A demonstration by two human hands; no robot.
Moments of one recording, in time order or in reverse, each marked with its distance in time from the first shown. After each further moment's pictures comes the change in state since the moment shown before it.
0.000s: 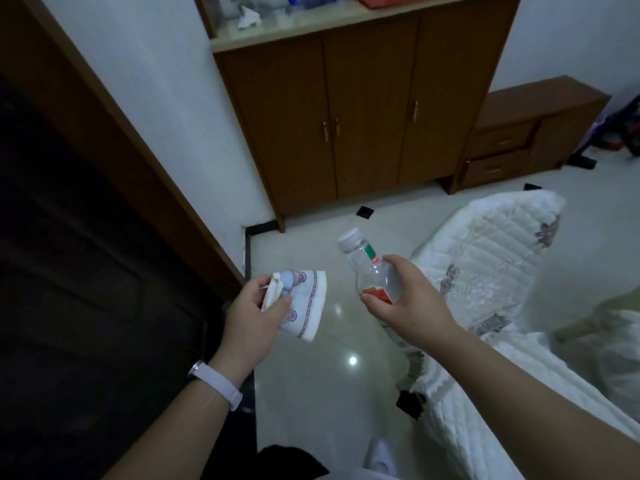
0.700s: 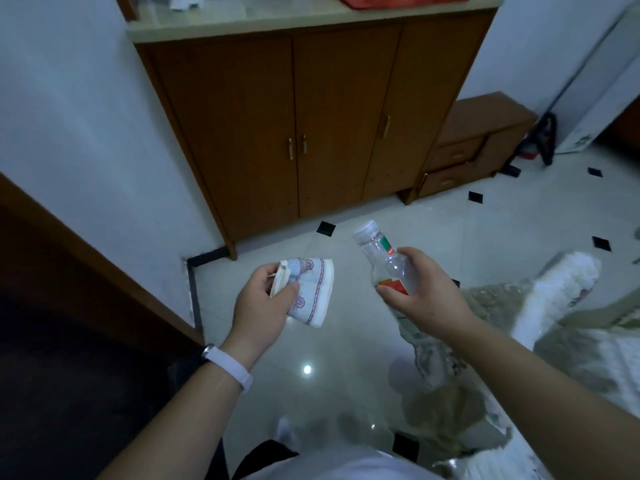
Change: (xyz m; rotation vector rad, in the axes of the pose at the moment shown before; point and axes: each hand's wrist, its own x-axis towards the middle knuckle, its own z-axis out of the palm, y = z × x) left_hand 0.319 0.003 -0.005 -0.047 -0.238 0.003; right_hand 0.252 -0.028 0.051 -0.167 0.124 0.210
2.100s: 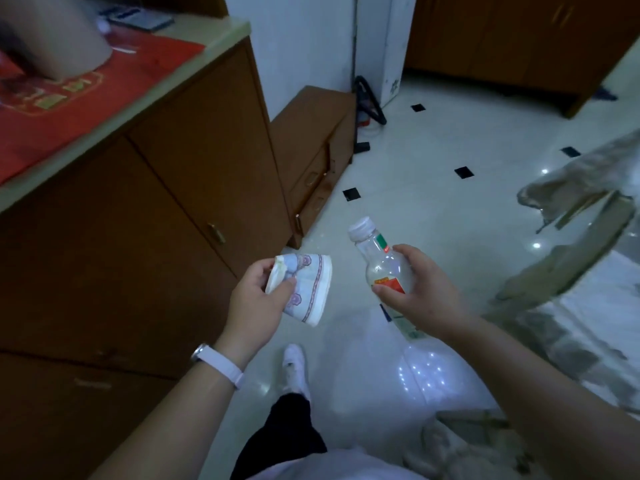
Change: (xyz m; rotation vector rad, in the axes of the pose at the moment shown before) left_hand 0.466 0.166 0.421 0.189 -0.641 0.100; right_hand 0.384 0.225 -0.186 0.162 0.469 0.511
